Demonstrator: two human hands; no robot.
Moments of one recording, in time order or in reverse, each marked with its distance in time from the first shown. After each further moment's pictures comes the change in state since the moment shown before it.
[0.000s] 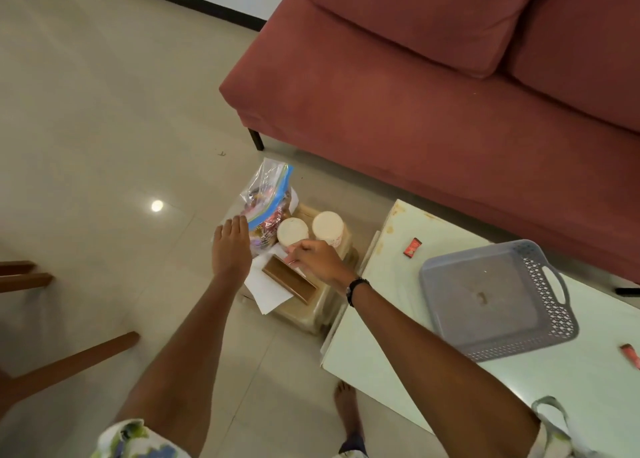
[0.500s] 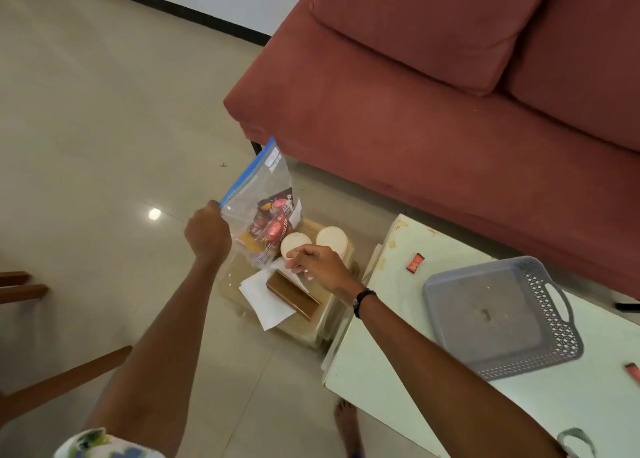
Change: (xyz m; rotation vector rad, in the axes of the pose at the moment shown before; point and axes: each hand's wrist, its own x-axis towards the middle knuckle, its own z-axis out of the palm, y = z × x) left_hand 0.039 -0.020 -0.073 -0.373 0.199 -0.370; right_hand 0.007 -0.017 0.001 0.028 0.026 -0.057
